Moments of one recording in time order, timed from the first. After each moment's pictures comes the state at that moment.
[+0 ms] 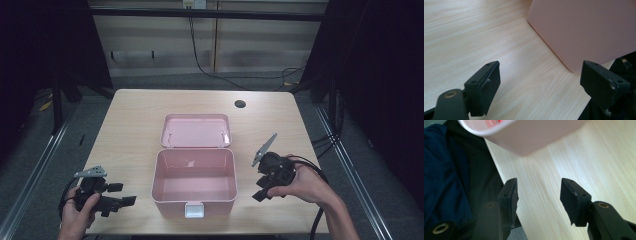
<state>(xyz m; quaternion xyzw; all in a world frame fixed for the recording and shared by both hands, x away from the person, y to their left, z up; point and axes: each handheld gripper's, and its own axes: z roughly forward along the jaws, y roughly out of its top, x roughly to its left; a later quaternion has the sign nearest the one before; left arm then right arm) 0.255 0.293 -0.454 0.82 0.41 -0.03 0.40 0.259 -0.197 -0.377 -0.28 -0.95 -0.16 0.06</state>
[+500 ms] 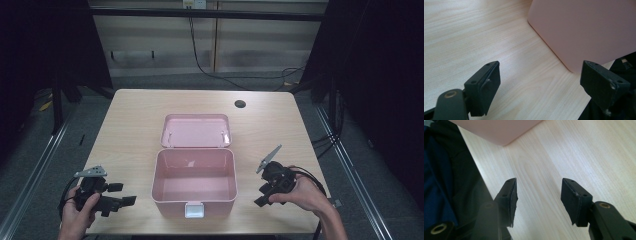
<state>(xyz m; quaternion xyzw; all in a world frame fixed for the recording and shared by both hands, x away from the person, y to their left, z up) 0.255 0.293 -0.454 0.82 0.41 -0.02 0.40 0.259 -0.217 -0.431 -0.32 -0.93 -0.18 0.08</state>
